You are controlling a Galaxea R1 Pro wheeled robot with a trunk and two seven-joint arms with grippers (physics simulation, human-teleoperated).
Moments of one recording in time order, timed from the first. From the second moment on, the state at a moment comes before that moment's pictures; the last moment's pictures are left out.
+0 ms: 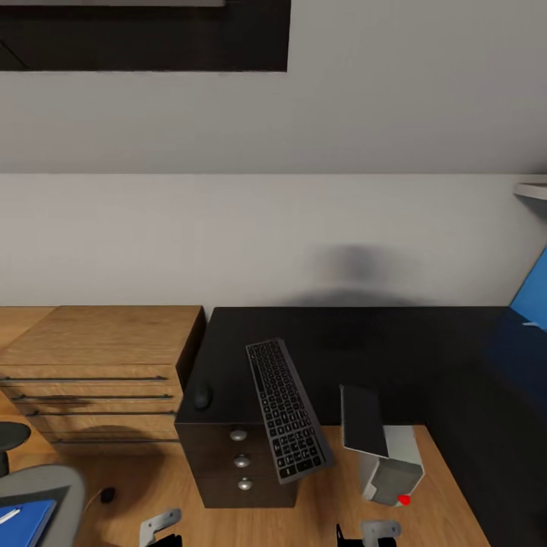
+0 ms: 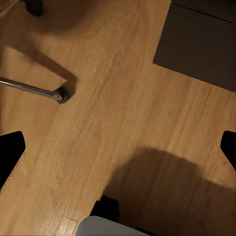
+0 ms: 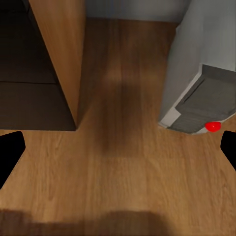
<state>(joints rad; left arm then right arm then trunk) -0.48 0.00 -1.09 -0.02 1.39 -0.16 0.23 -0.41 0.07 0.16 0.02 -0.05 -0.58 -0.16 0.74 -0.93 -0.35</state>
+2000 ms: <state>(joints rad) -0.48 -0.06 -1.09 -0.03 1.39 -0.25 0.24 -0.41 0.08 0.16 -0.11 -0.05 -0.59 -0.16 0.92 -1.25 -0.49</state>
